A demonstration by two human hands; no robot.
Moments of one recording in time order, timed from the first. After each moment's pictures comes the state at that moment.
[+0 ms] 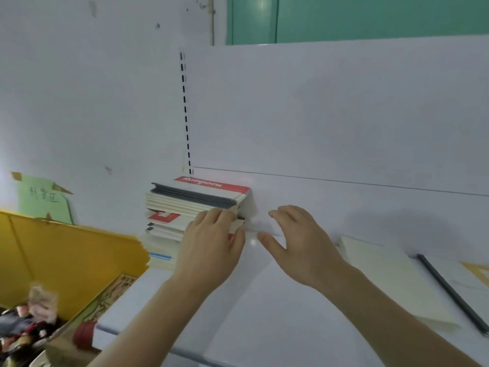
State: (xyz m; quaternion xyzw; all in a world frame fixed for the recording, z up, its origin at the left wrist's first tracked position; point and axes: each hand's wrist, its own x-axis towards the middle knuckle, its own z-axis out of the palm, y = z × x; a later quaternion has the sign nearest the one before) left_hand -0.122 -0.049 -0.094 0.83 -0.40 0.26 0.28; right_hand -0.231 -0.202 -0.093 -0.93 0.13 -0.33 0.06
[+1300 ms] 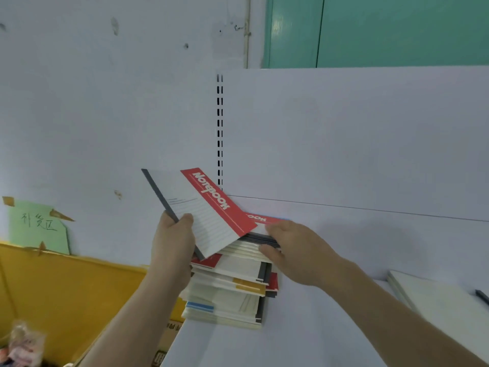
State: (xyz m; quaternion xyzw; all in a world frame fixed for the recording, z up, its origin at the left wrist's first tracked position) left_hand 0.020 0.003 -0.044 0.60 -0.11 -0.08 0.79; right_hand -0.101 -0.174 -0.057 -0.97 0.14 -0.18 -0.03
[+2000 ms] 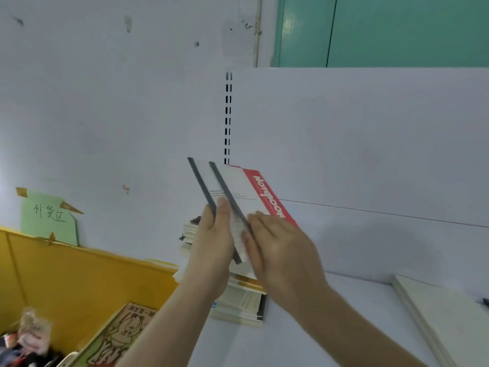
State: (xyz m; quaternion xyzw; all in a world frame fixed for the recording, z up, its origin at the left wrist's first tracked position) left_hand -0.028 -0.016 -0.043 0.56 -0.22 -0.12 0.79; right_hand -0.101 -0.116 -0.065 -0.88 0.07 -0.46 -0.06
